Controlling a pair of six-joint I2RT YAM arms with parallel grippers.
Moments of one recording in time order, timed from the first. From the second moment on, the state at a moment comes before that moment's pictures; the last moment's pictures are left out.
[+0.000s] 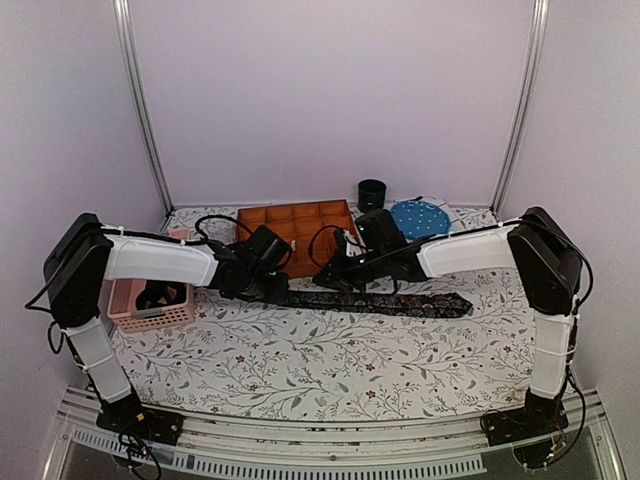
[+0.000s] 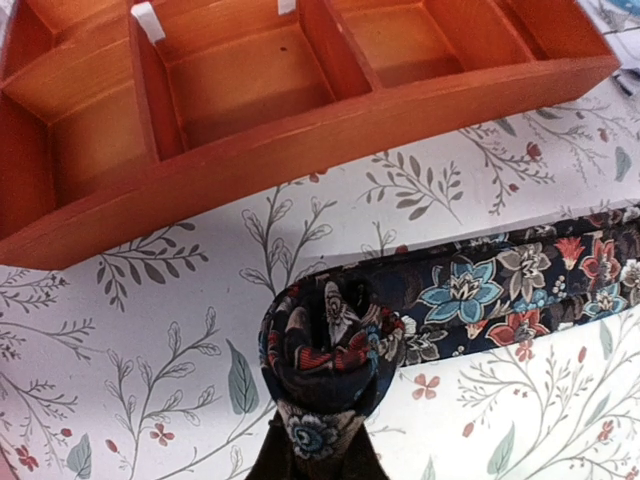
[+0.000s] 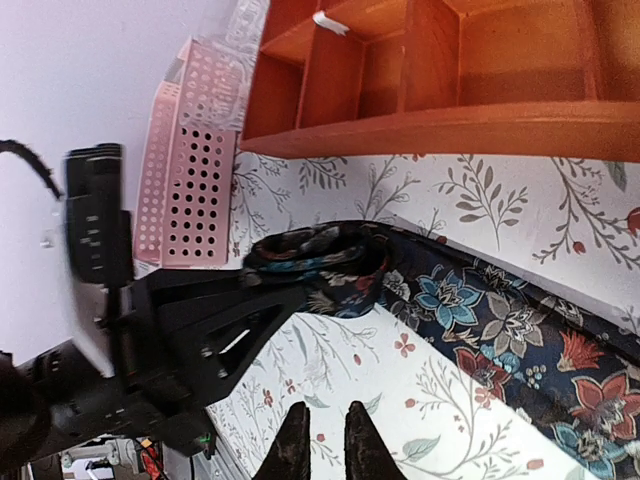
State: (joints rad) left arm -0.80 1.77 1.08 -0.31 -0.29 -0.53; right arm 0.79 2.02 1.32 0.07 -0.44 0.88
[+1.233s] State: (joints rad) left arm -0.95 2.05 1.40 -0.51 -0.47 -0.42; right arm 0.73 1.71 0.92 0.14 -0.29 0.88
